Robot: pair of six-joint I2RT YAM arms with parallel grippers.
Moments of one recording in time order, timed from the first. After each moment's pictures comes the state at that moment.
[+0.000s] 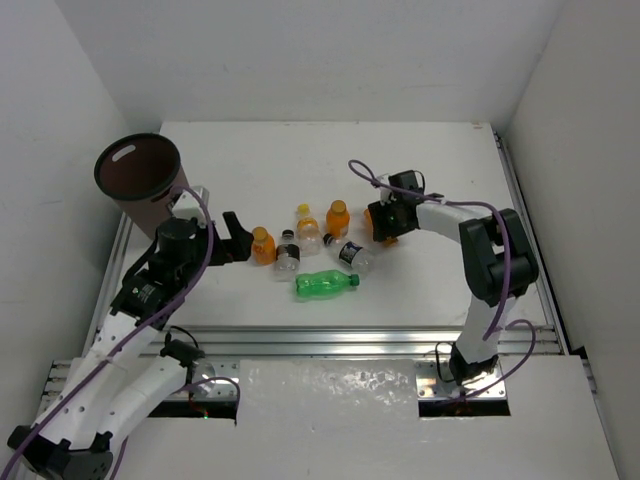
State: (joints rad) left arm -0.35 0.68 0.78 -0.54 -0.13 -0.41; right arm 0.29 1.86 1.08 -0.25 -0.08 -0.06
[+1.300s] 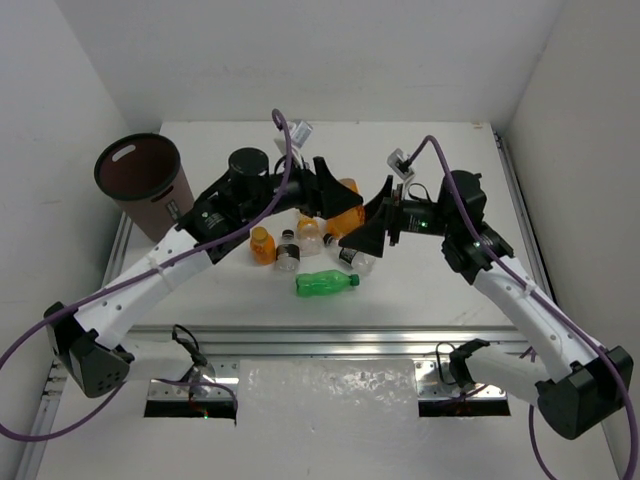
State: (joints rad) left arm -0.68 1.26 1.27 -0.14 0.36 -0.63; right arm 0.43 1.08 0.92 0.03 -0.90 0.44
